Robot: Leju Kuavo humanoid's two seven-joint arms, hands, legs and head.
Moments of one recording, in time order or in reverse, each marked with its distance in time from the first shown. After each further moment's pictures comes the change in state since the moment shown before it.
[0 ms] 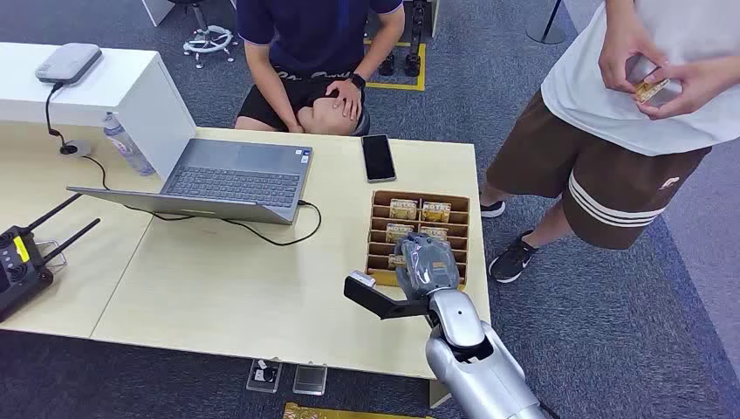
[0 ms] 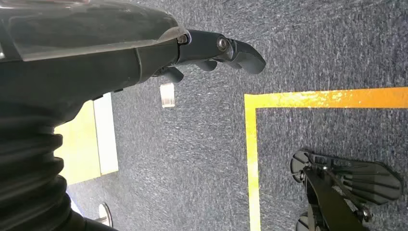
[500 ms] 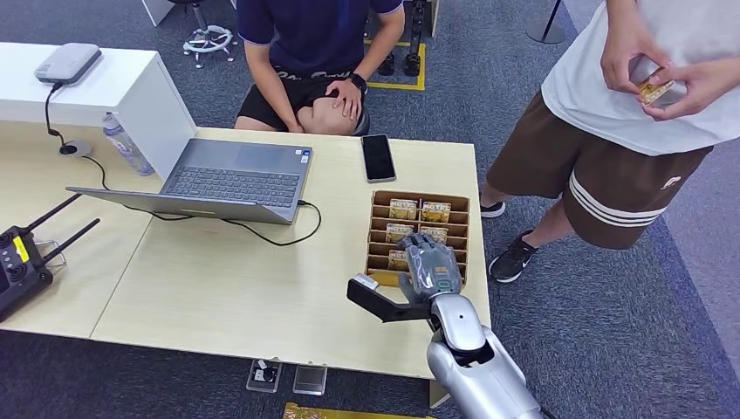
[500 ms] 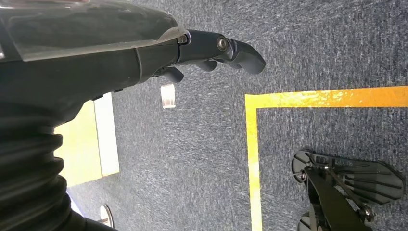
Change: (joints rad) left arm 0.000 0.000 -0.004 0.000 -0.005 0.000 0.002; right arm 0.018 -0.002 -0.010 0.001 0.008 -0.001 0.010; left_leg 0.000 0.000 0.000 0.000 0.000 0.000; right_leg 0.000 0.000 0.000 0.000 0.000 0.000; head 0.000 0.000
